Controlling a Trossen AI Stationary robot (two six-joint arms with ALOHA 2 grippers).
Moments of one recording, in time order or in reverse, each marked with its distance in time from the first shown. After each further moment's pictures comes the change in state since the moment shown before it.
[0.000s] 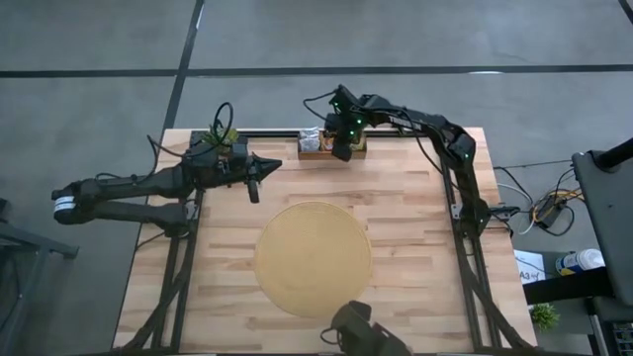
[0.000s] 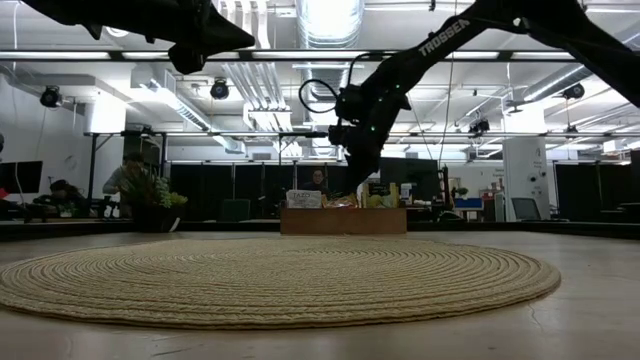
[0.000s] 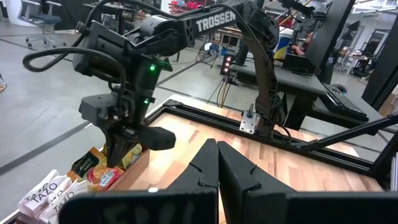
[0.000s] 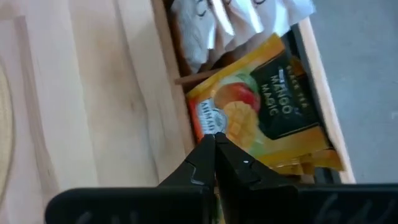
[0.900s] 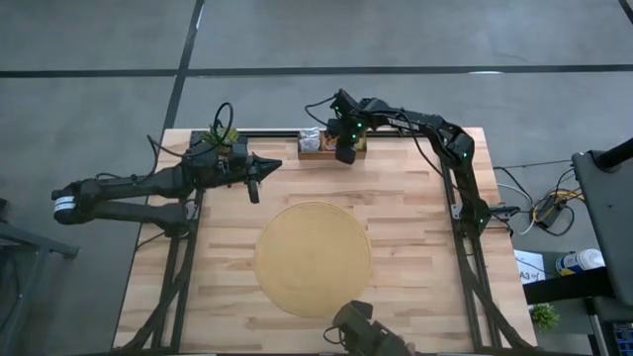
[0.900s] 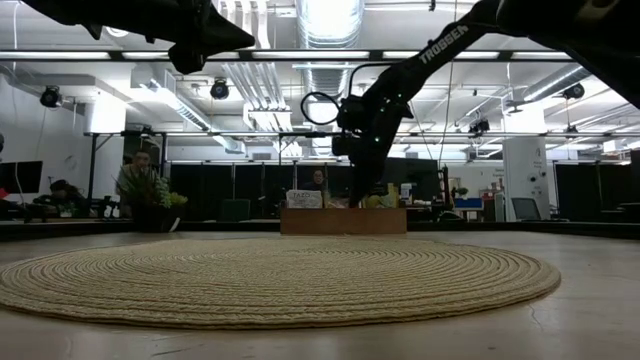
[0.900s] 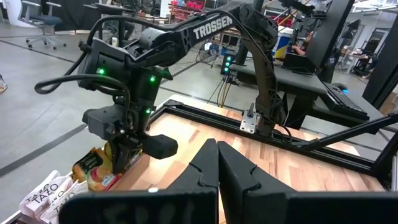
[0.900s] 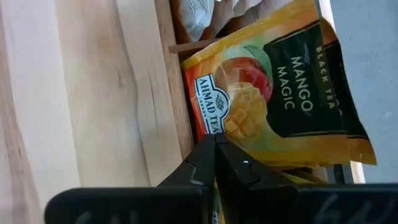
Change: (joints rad) left arm 0.000 0.000 0.000 -0.001 0.000 0.007; right arm -0.012 0.014 -0.055 0.025 0.026 -0.076
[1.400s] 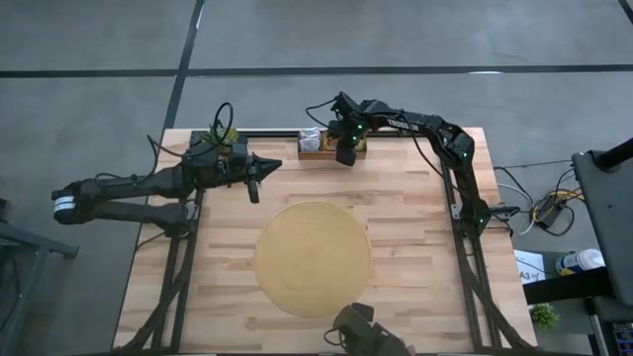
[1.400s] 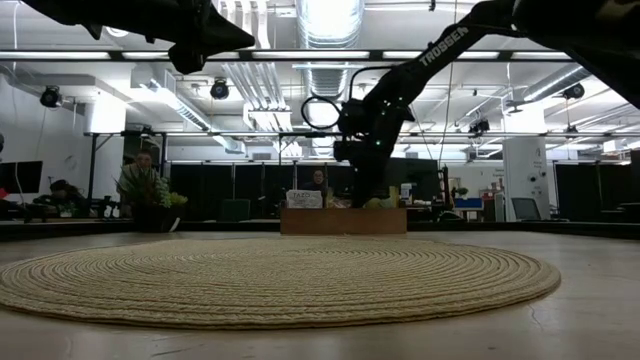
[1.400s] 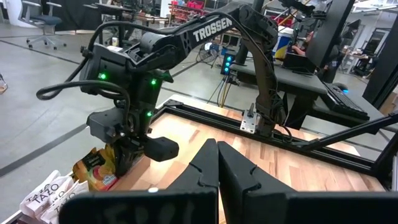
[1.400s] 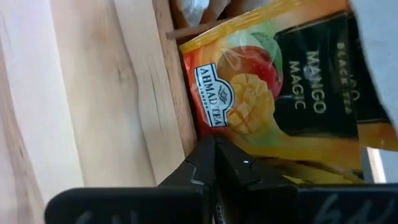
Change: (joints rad) left arm 0.000 0.000 0.000 0.000 -0.001 0.000; right arm 0.002 0.000 -0.026 0.006 -0.003 0.043
